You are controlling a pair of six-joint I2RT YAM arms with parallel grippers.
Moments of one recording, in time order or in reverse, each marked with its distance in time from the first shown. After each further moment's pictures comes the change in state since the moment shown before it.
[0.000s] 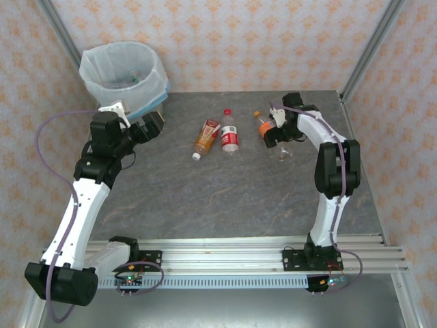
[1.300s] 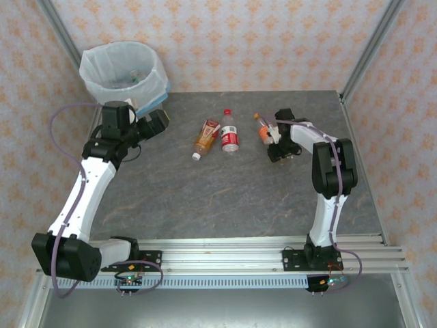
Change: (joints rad) left arm 0.000 0.203 0.136 -0.124 0.049 -0.055; right arm 0.046 -0.028 -0.228 0.092 0.154 0.016
